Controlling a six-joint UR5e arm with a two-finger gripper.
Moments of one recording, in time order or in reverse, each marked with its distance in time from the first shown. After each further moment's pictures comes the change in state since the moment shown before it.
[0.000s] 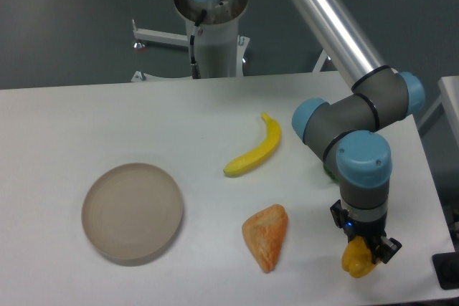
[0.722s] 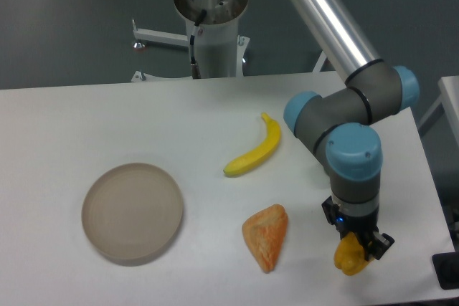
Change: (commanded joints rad) arm -0.035 0.103 -0.078 -0.014 -0.008 -0.129
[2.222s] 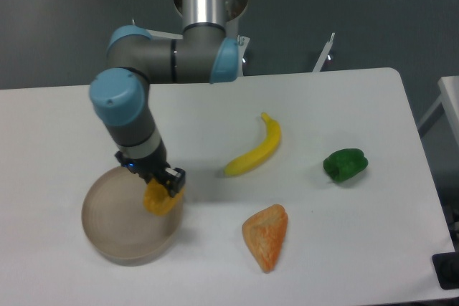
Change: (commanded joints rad) arm -0.488 0.256 -0.456 -0.052 0.035 -0.703
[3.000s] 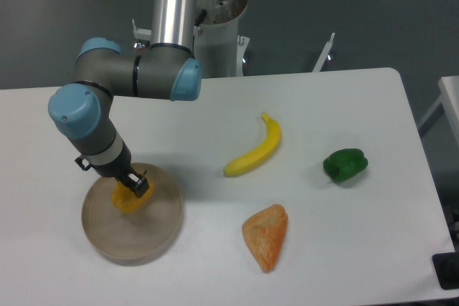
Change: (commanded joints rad) arm -0.041 -0.060 0.005 0.014 -0.008 0.029
